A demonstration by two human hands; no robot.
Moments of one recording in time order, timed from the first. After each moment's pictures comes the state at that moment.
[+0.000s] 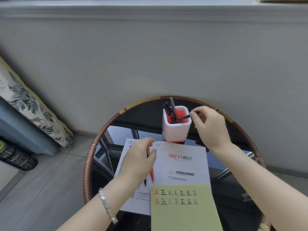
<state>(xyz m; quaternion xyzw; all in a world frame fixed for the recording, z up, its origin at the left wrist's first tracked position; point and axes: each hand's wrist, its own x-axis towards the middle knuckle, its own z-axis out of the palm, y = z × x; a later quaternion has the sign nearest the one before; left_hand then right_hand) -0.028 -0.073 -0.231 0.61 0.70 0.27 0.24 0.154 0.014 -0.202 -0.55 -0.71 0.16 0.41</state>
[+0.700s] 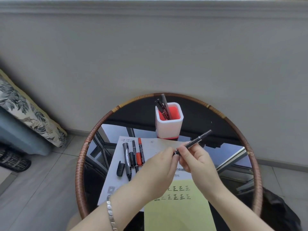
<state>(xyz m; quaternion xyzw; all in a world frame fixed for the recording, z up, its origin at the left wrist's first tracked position) 0.023 -0.093 -0.211 0.72 0.58 0.19 0.32 0.149 -0.081 -0.216 -0.49 -0.51 0.57 0.42</state>
